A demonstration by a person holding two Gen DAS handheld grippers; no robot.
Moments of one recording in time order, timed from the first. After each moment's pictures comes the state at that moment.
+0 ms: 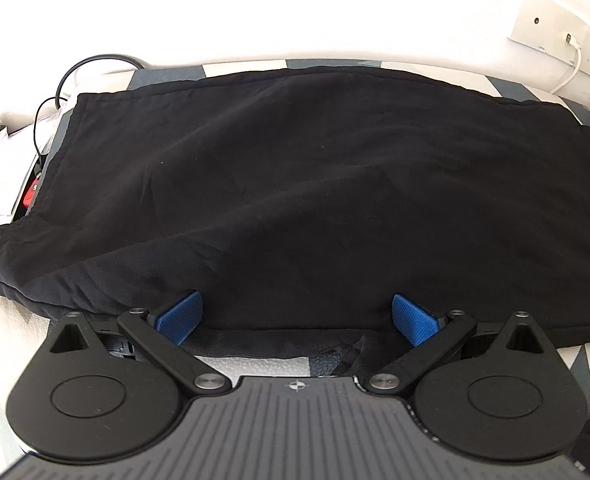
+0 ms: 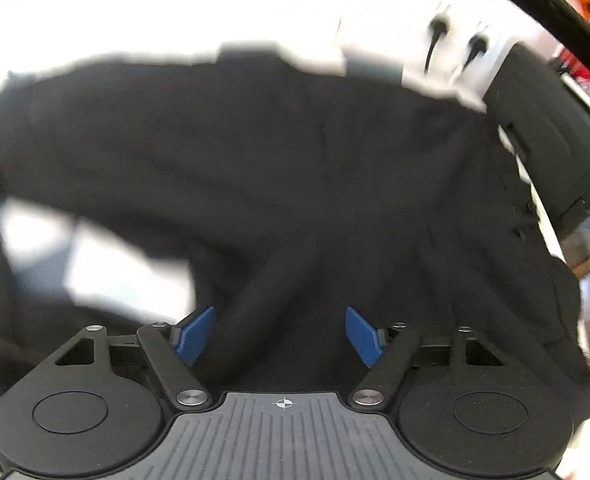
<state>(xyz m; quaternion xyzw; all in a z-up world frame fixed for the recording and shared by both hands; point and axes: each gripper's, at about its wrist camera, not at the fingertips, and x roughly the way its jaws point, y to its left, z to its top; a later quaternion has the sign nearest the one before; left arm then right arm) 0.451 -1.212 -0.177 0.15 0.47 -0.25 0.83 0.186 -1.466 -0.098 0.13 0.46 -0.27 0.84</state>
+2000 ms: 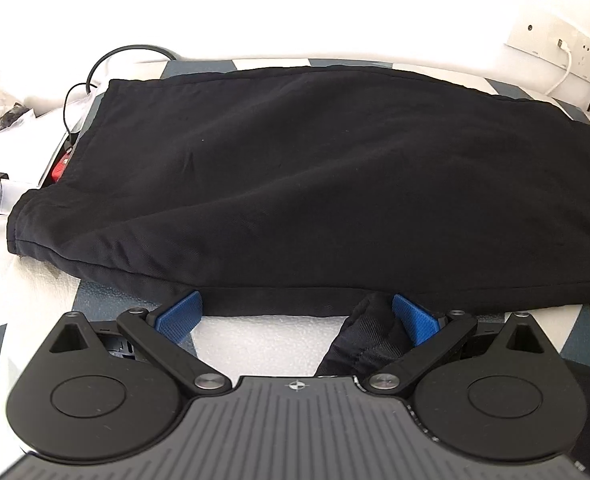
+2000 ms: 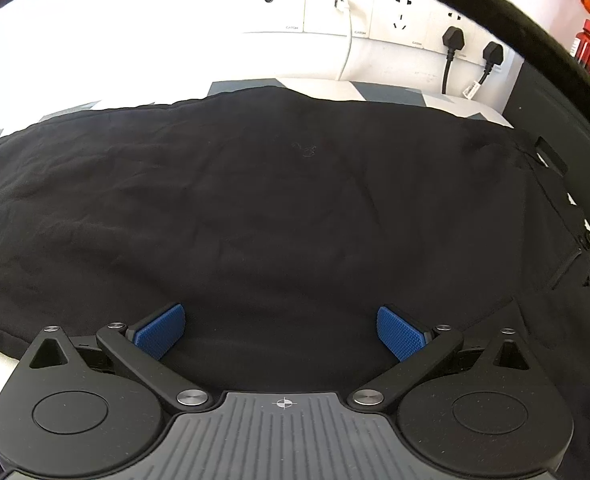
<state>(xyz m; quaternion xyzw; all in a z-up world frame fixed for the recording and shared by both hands) 0.431 -1.176 -0.178 0.14 0.45 -0.25 0.85 0.254 -1.494 -0.143 0.14 0.42 -0.29 0.84</state>
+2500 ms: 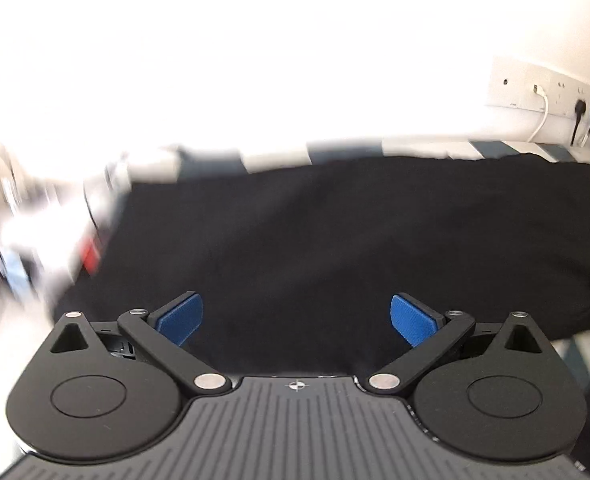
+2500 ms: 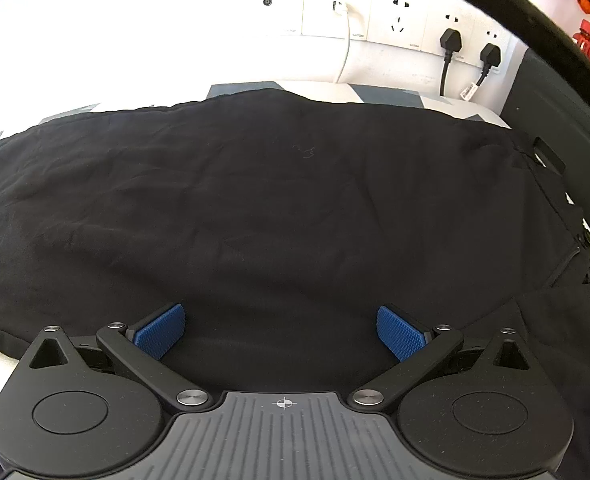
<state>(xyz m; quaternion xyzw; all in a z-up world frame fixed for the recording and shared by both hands) 0.417 -1.171 -0.137 0.17 0.32 -0.25 0.90 0.255 -1.493 -0.146 0.14 0.42 -0.30 0.85</state>
